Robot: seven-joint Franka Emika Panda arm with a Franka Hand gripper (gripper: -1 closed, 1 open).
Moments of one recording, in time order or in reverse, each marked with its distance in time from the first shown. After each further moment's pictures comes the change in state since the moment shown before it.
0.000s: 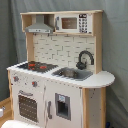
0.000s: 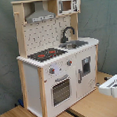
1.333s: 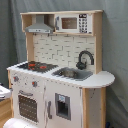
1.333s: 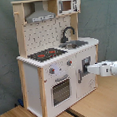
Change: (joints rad) arm -0.206 0.011 -0.230 0.012 0.010 0.176 -0.107
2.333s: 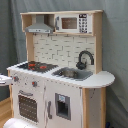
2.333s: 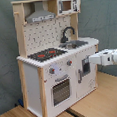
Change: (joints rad) arm -0.002 0.020 -0.168 0.024 0.000 0.000 -0.266
